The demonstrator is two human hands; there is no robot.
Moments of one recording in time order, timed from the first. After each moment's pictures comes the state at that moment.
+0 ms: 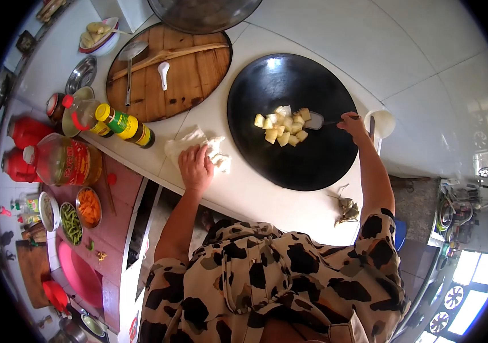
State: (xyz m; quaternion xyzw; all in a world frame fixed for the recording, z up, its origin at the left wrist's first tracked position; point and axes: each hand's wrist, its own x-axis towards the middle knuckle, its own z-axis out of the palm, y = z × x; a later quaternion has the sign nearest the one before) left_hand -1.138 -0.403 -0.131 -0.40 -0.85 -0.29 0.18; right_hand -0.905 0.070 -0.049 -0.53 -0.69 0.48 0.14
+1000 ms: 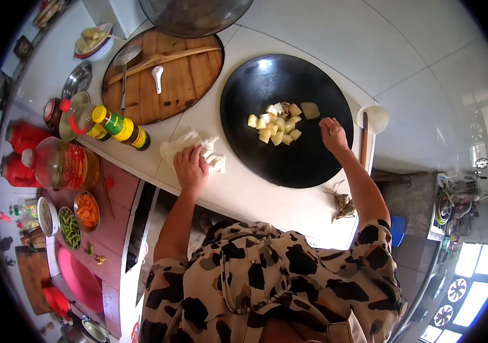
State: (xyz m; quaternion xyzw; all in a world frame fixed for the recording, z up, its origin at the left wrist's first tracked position) left_hand -1.137 -0.403 -0.128 -0.40 -0.84 -0.30 0.19; right_hand -0.901 -0.006 -0.052 -0.23 -0.94 0.13 0.21
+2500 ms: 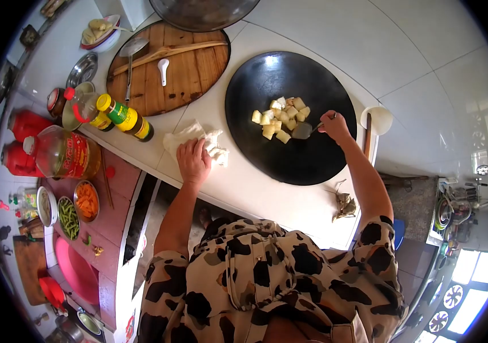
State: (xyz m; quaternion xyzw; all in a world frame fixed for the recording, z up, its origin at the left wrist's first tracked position) left_hand -1.137 -0.403 -0.132 -0.39 -0.85 -0.29 0.18; right_hand -0.933 -0.010 -0.027 -0.45 -0.77 0.44 0.08
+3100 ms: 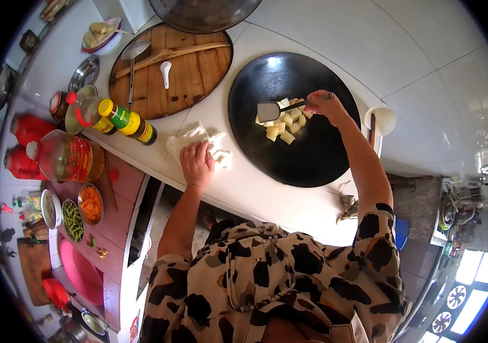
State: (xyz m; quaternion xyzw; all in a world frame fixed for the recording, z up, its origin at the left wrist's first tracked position) left_hand -1.137 -0.402 -0.129 -0.39 -0.85 -0.28 0.19; right_hand -1.000 -0.004 -0.003 -0.38 -0.68 0.62 0.06
